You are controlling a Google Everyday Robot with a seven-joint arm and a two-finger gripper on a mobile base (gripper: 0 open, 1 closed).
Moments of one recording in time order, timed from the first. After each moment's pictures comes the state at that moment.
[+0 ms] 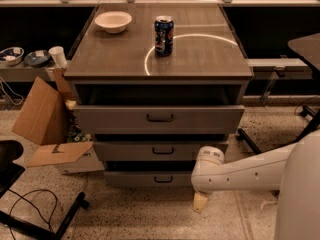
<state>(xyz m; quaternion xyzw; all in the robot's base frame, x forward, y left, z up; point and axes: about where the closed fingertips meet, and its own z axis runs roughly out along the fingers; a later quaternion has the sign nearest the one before) 0.510 -0.181 0.407 -0.55 0.83 -0.11 0.06</state>
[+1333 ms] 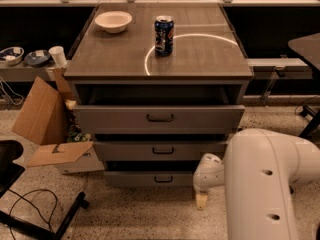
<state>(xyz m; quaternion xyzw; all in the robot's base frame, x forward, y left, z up) 0.572 -0.202 0.250 -0.65 0.75 -0.08 0.06</state>
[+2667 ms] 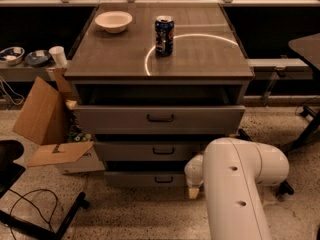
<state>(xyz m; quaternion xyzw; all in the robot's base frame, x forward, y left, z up) 0.627 -0.175 0.181 -0.69 0.71 -0.05 0.05</state>
